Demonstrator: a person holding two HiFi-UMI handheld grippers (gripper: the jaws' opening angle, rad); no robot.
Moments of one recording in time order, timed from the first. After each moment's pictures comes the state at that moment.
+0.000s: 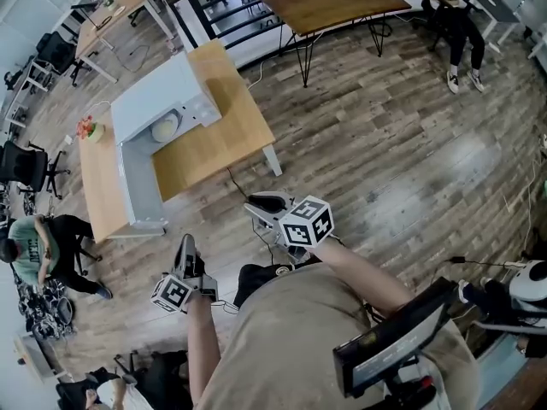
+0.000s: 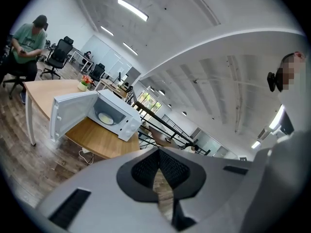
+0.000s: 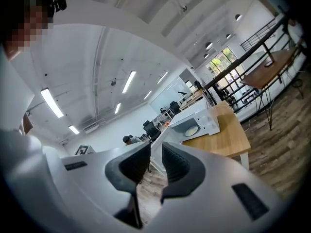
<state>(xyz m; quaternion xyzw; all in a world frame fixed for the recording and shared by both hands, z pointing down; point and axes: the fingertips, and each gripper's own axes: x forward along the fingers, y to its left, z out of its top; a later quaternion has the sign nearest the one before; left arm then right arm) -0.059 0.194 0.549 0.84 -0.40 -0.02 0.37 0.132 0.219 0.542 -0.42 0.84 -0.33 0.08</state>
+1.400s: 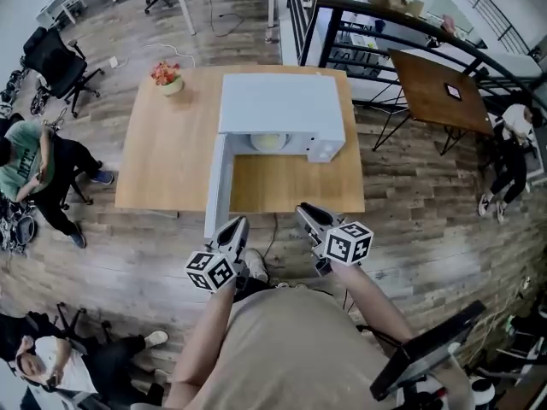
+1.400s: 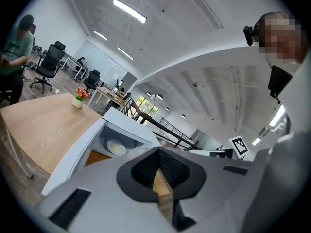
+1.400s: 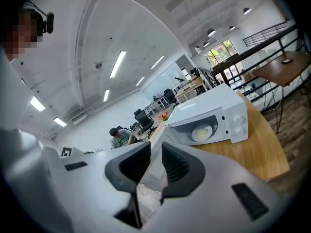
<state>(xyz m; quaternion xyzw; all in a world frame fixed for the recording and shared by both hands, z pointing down) -0.182 -0.044 0.560 0.85 -0.39 -0.03 0.34 -0.032 -0.051 0.566 -0.44 0.82 -0.37 -0.01</state>
